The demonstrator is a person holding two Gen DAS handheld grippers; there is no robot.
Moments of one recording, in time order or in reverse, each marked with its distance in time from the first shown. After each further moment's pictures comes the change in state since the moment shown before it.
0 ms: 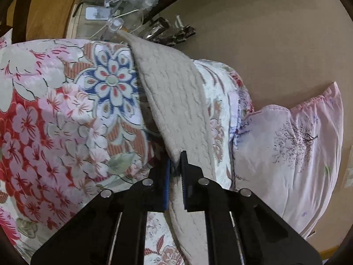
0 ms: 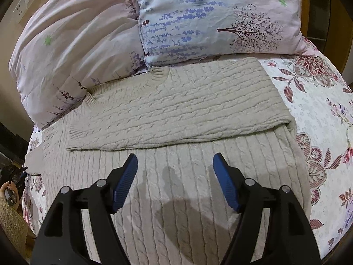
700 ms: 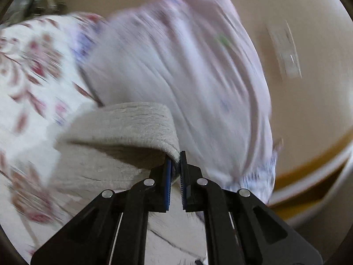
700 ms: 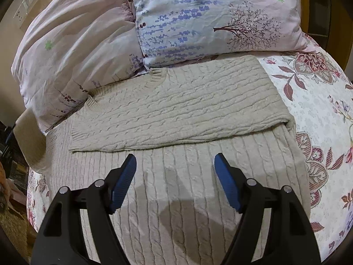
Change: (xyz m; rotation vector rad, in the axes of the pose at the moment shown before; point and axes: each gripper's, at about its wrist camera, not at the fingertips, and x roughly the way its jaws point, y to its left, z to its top) left arm -0.008 -0.151 -0.173 0.447 0.235 -0.438; right arm -0.004 -0.009 0.002 0.027 -0.005 0.031
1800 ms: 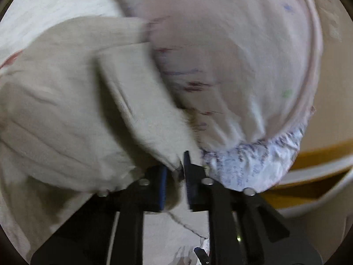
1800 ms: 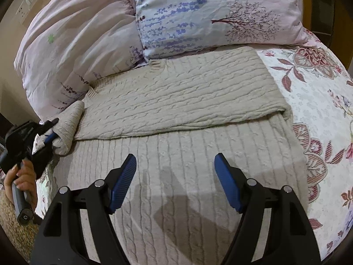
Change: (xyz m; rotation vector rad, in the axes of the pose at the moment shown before) left arm 0.098 0.024 -0.089 -0.134 0.233 0.028; right arm -0.003 -0.010 -0.010 -0.009 0.023 0.016
